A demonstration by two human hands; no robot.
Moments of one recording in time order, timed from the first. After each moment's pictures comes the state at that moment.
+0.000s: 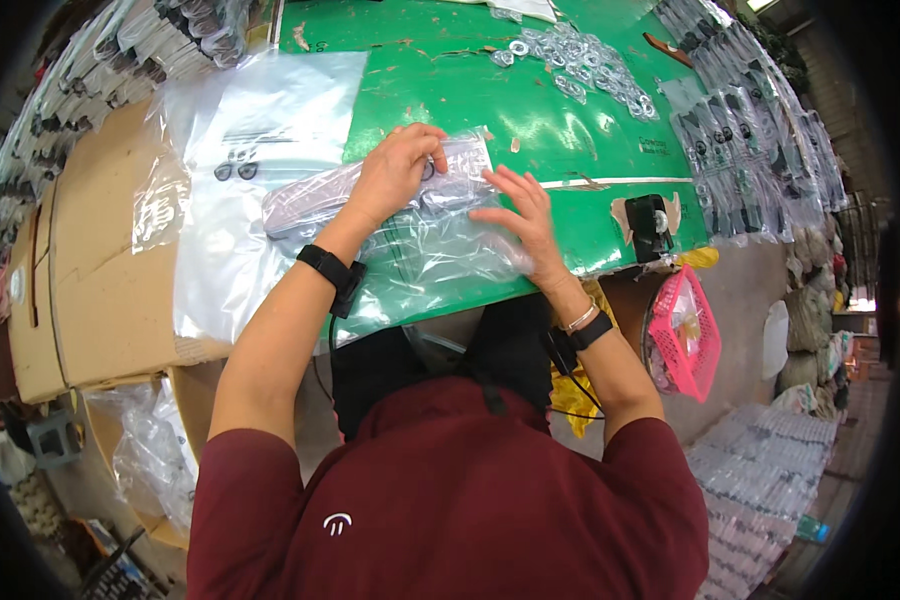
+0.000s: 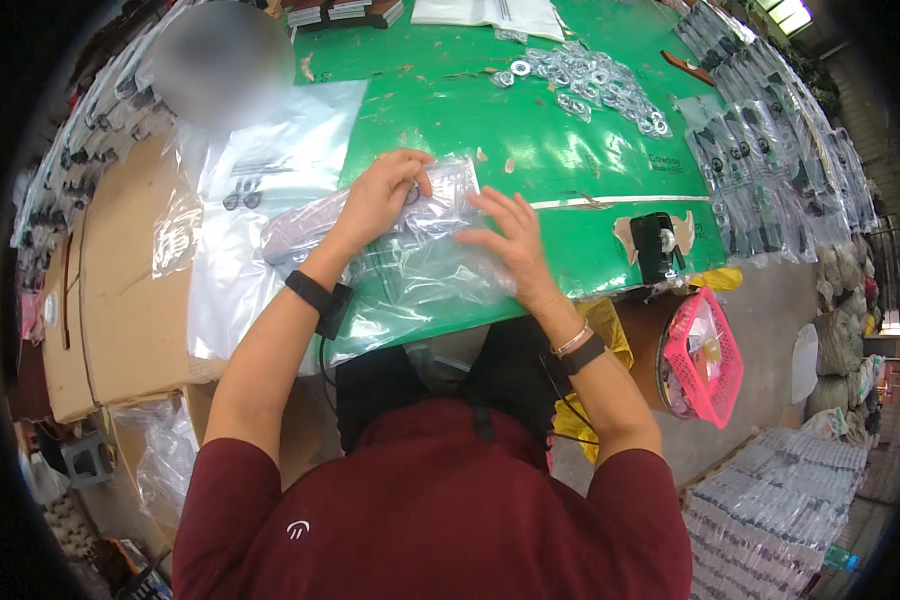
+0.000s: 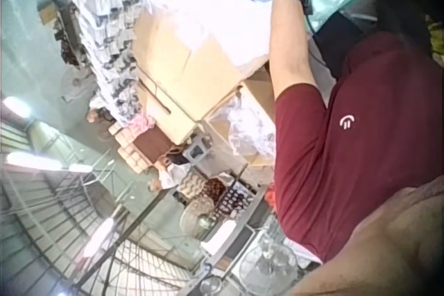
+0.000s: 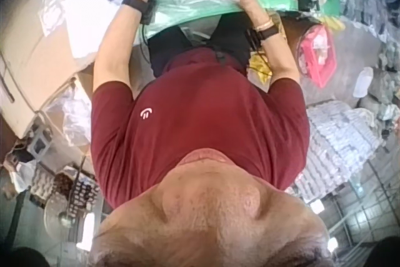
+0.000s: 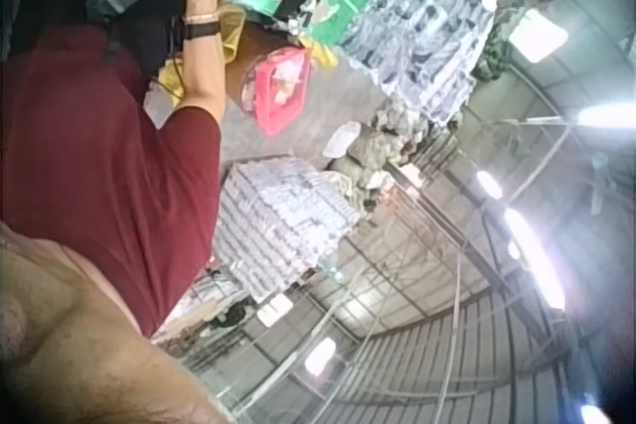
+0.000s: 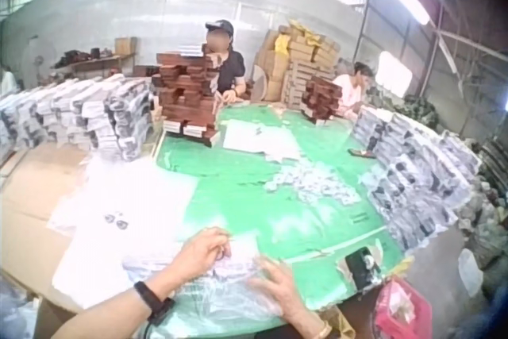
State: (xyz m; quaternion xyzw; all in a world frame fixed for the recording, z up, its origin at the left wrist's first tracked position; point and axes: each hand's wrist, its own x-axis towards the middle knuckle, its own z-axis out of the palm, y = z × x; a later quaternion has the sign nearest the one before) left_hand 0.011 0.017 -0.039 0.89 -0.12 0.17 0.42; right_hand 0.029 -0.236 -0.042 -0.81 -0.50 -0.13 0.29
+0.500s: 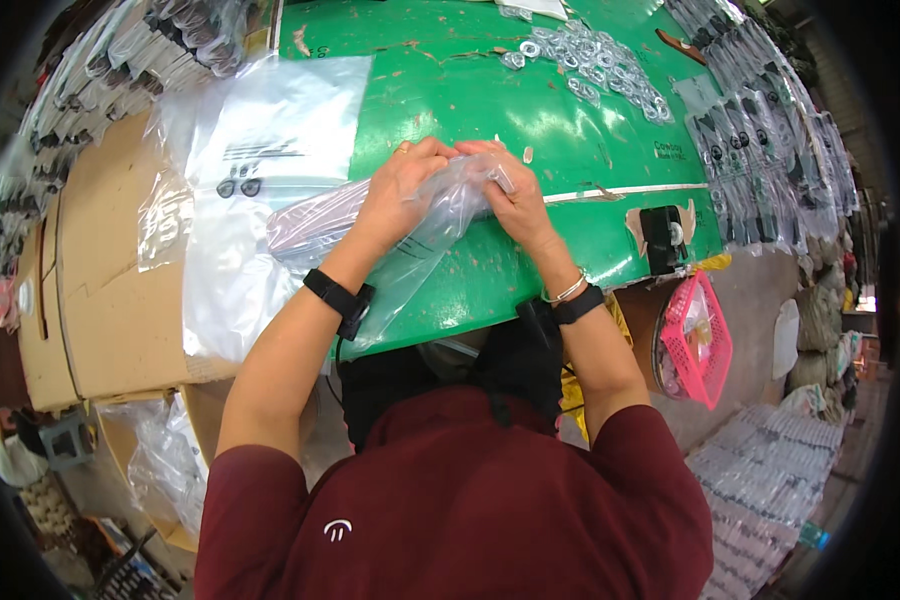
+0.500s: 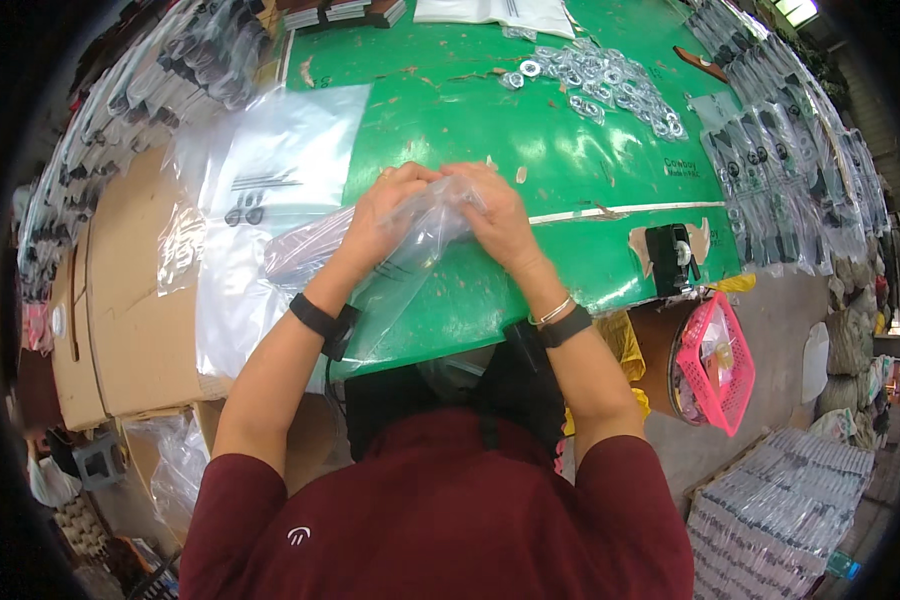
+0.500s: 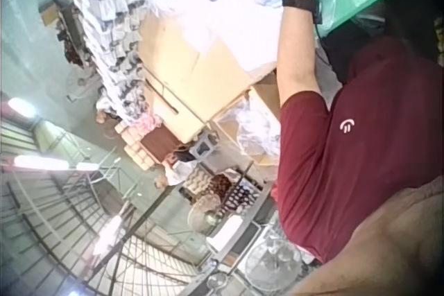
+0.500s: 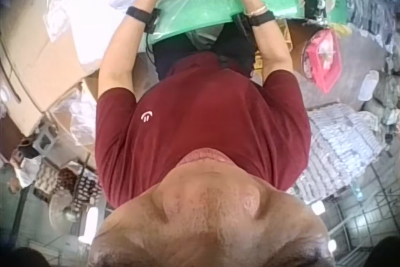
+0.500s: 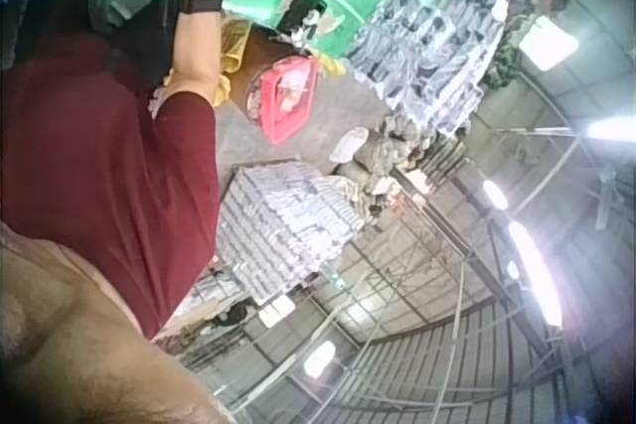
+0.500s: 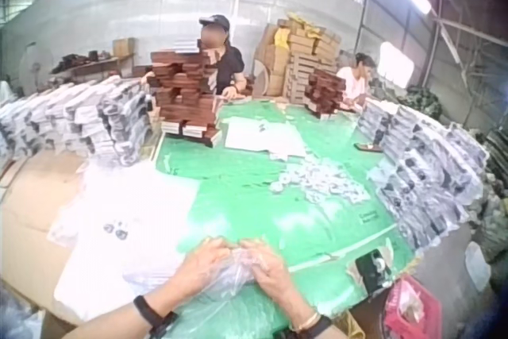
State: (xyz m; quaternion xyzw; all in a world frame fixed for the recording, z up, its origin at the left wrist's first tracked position) left_hand 0.011 0.017 -0.038 0.89 -0.14 0.21 0.37; right_hand 0.080 -0.173 -0.054 -0.74 -0.40 -0.05 0.53
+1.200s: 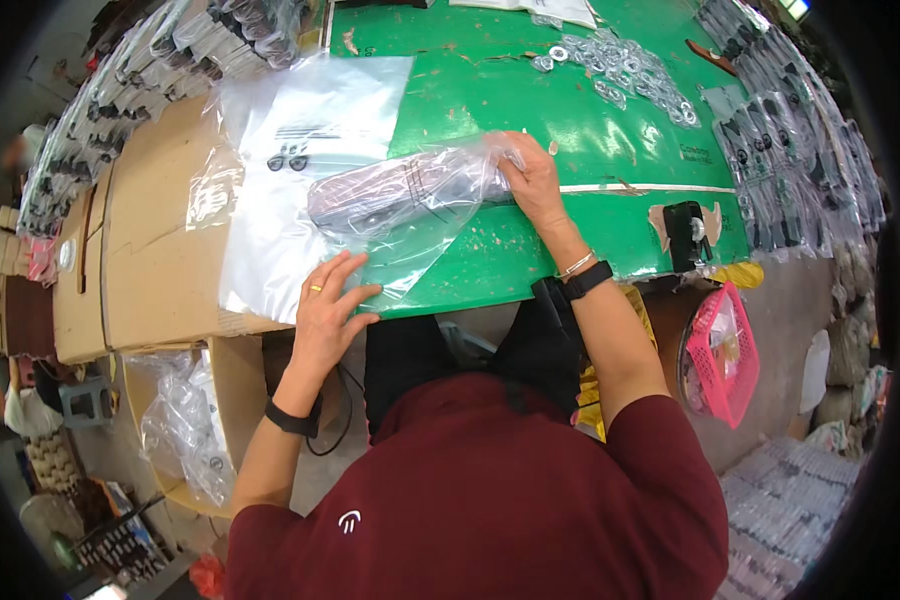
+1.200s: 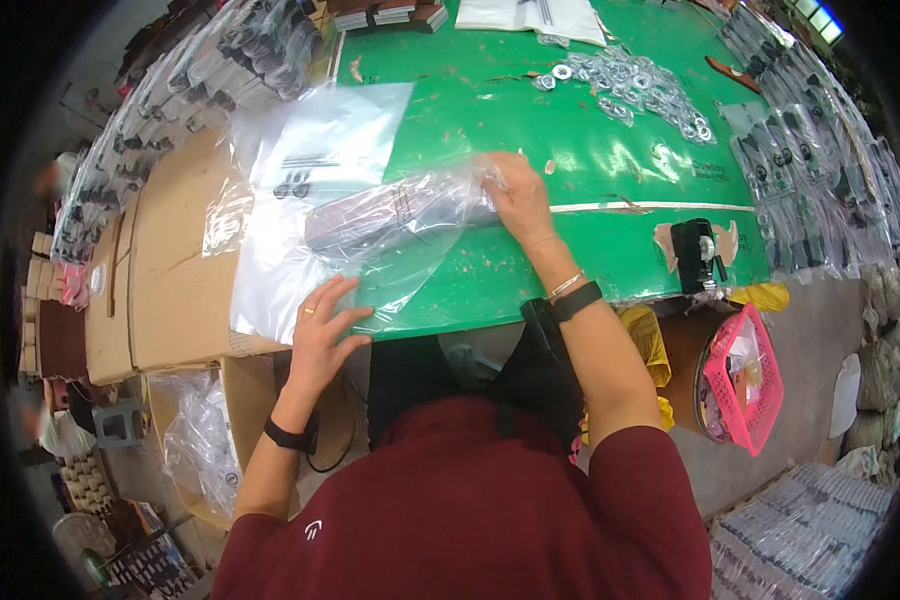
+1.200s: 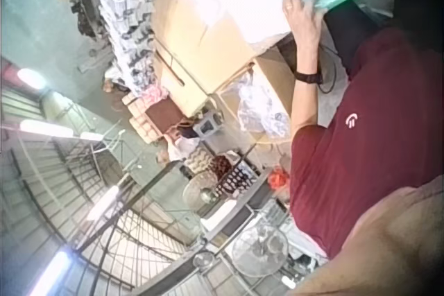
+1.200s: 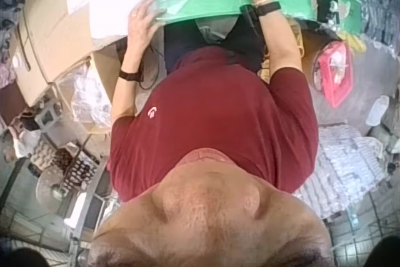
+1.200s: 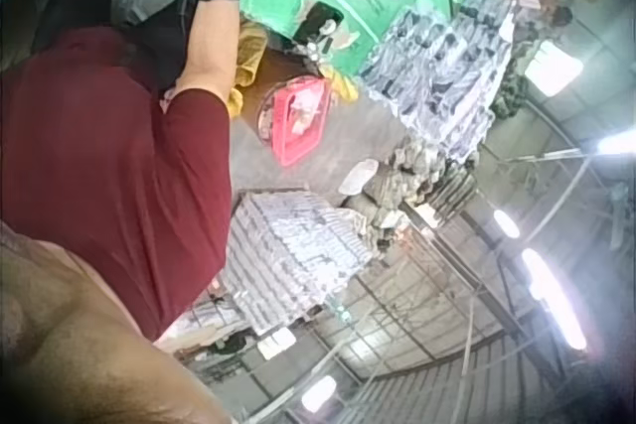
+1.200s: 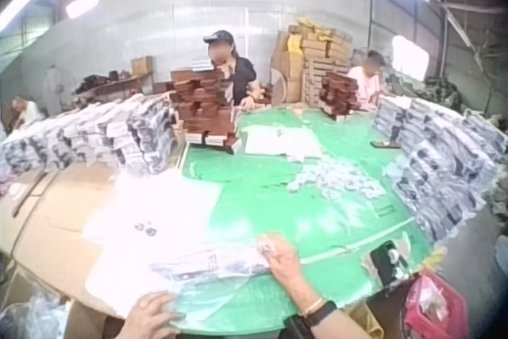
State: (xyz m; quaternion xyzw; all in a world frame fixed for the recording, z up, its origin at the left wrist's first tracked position) left_hand -0.212 0.039 -0.016 0.97 -0.01 0.13 0.20; right_hand 0.086 -0.166 -0.072 -0.74 -0.39 -0.11 0.54
